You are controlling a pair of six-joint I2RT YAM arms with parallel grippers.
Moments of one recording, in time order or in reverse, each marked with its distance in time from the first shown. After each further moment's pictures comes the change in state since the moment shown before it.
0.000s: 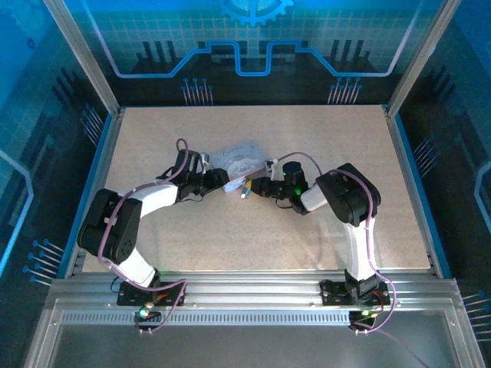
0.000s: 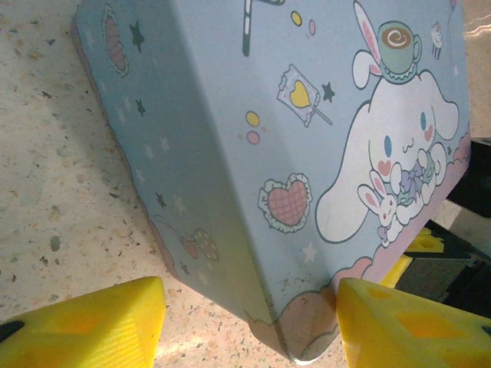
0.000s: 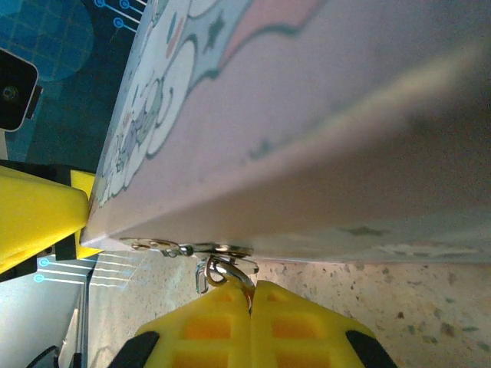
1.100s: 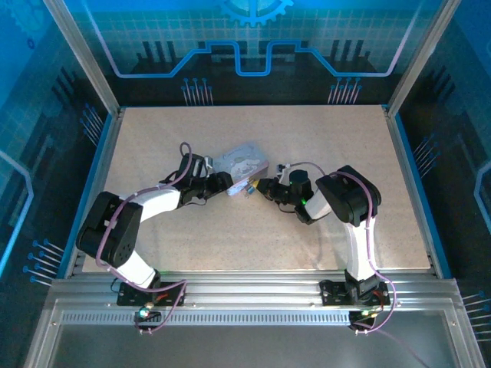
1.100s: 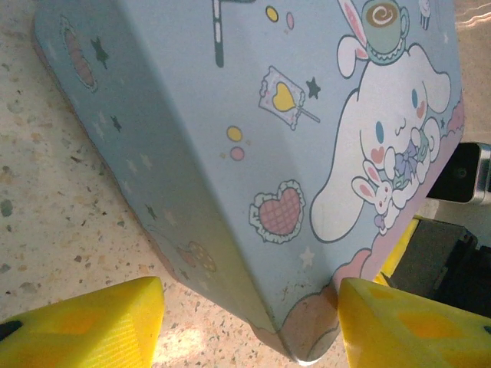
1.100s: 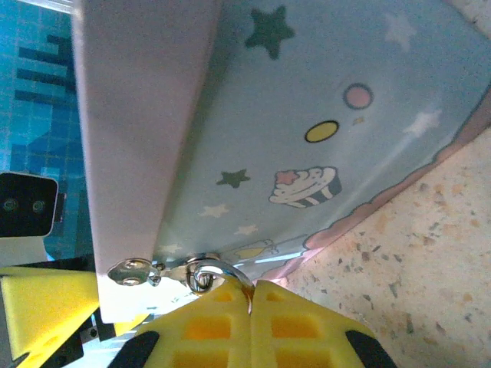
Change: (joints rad) left arm -0.052 -0.026 -0.040 0.036 -0.019 -0.049; right arm -0.008 0.000 -0.125 0.220 0.123 0.350
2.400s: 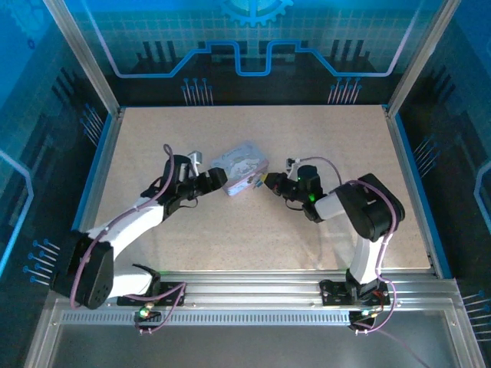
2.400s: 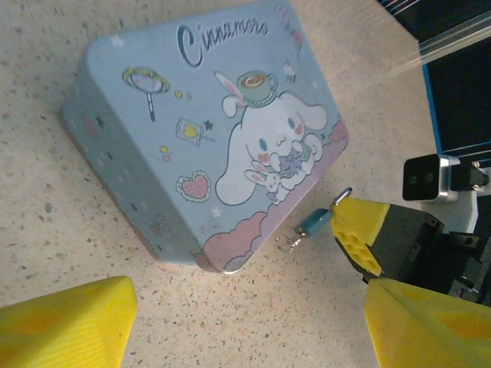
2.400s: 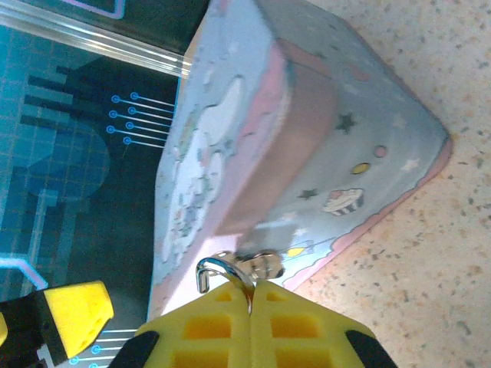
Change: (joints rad) left arm 0.006 -0.338 -0.086 -0.066 -0.082 0.042; right arm -0.032 -0.262 -0.072 -0.204 0.073 -0.098
